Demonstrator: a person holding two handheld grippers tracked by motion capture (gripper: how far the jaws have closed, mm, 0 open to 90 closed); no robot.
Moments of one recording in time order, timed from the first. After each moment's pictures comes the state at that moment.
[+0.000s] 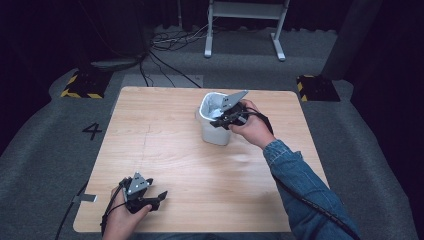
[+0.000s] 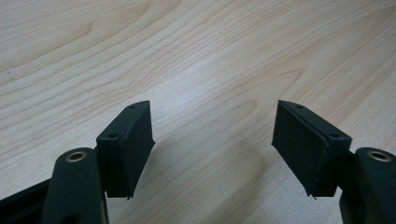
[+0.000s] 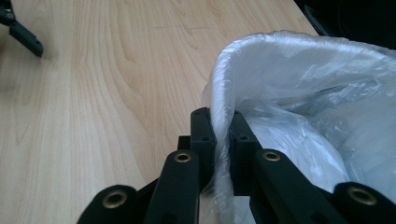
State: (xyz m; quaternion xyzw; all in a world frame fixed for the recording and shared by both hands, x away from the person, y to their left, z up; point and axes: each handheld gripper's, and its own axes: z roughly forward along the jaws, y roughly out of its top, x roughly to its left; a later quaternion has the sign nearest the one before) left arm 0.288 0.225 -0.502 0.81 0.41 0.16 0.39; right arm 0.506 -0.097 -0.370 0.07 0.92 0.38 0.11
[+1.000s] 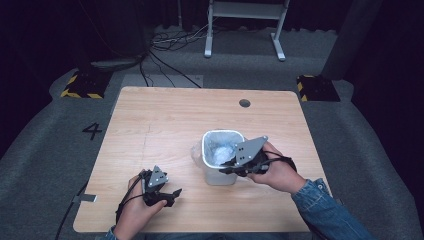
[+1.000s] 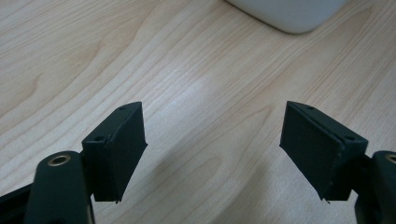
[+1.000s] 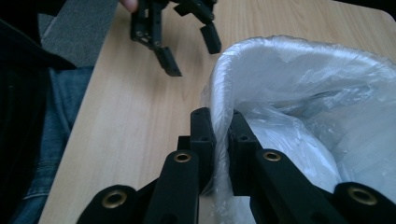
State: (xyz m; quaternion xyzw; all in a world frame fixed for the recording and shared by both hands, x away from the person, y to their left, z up) left arm 0.308 0.181 -0.488 0.85 0.35 0.16 0.36; right arm 0.370 -0.131 -0.367 -0.07 0.92 0.38 0.07
